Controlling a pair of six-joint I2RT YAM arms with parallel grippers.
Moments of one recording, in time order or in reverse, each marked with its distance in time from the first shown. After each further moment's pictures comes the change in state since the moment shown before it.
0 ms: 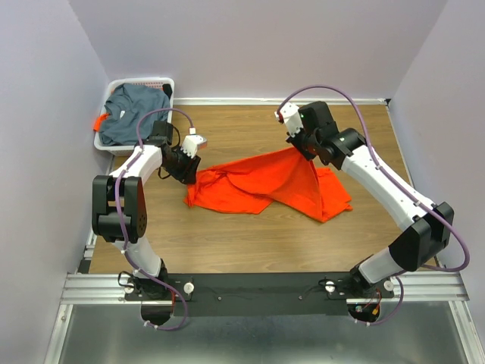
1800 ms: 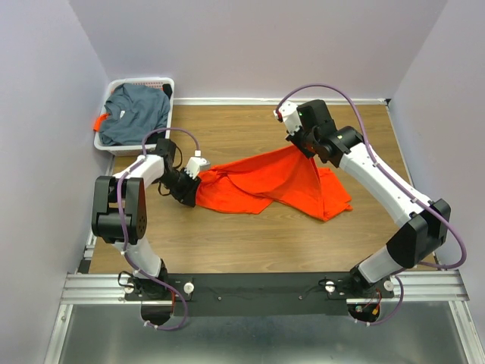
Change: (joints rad) left arm -0.013 -0.011 -0.145 -0.132 0.068 0.137; right arm -0.005 0.026 0.024 0.005 0.037 -0.027
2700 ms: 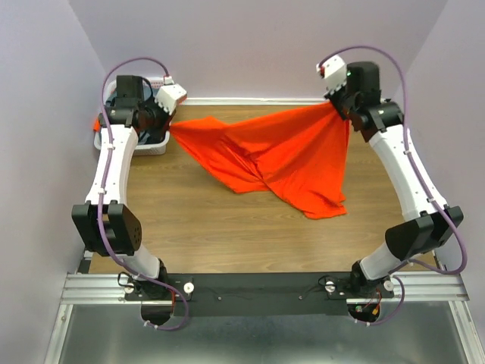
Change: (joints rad) left arm 0.095 -0.109 0.595 -0.085 -0.166 -0.055; right arm -0.238 0.024 0.238 0.010 0.017 -0.114
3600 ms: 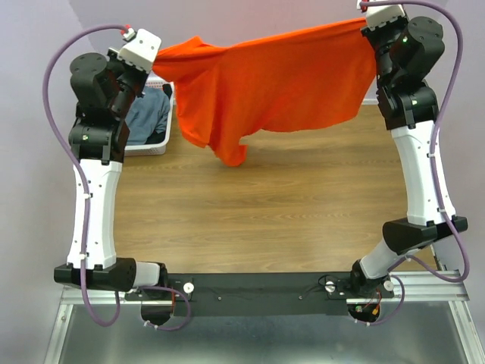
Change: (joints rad) left arm -0.070 -0.274 0.205 0.383 -0.302 -0.149; right arm -0.064 0.064 0.451 0.381 0.113 -0.249
